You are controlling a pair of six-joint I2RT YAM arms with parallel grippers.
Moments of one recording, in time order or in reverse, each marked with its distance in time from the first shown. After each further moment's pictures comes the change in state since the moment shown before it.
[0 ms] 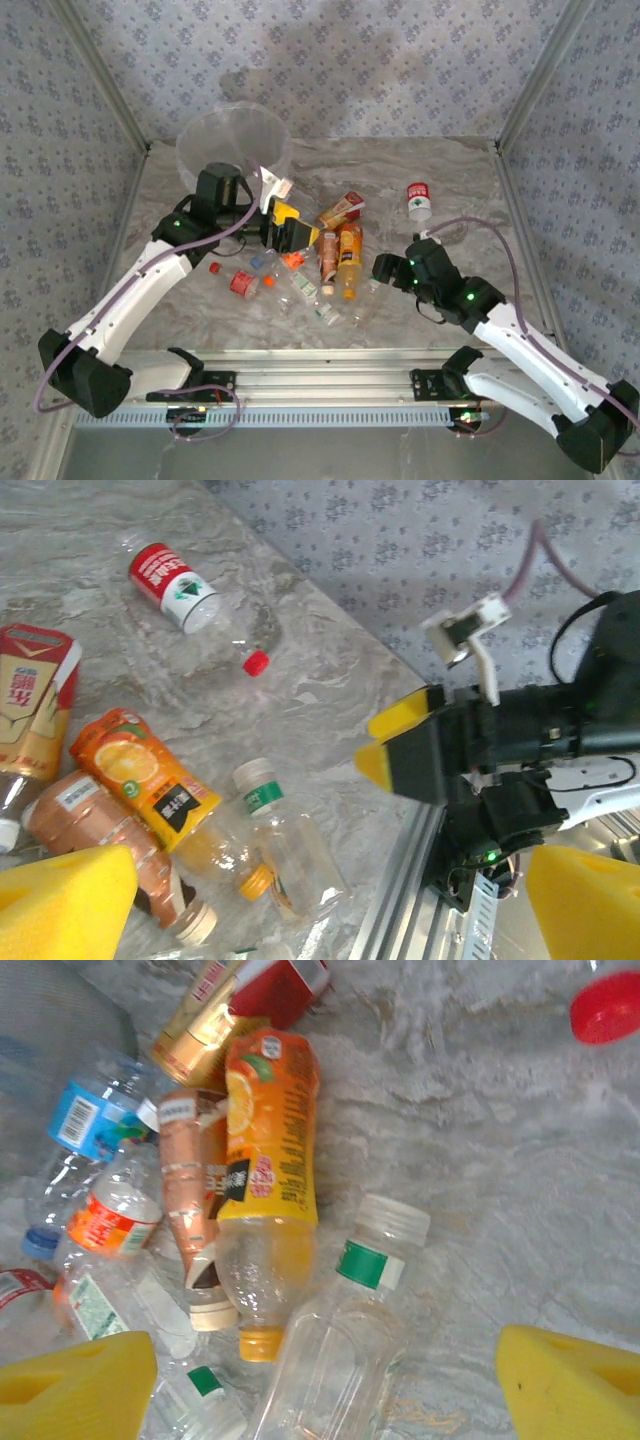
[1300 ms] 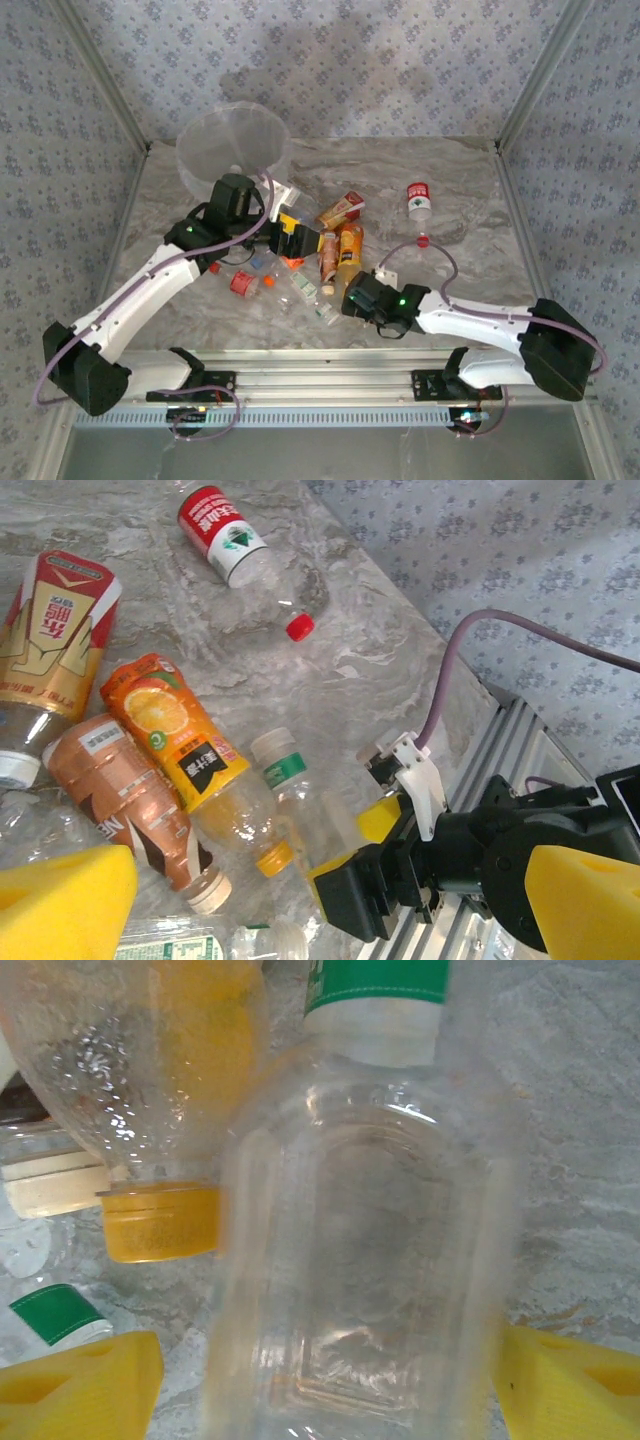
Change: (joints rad) left arm -0.070 0.006 -0.061 0.009 -0.177 -0.091; right arm 0.322 0.418 -0.082 0.149 0.068 0.317
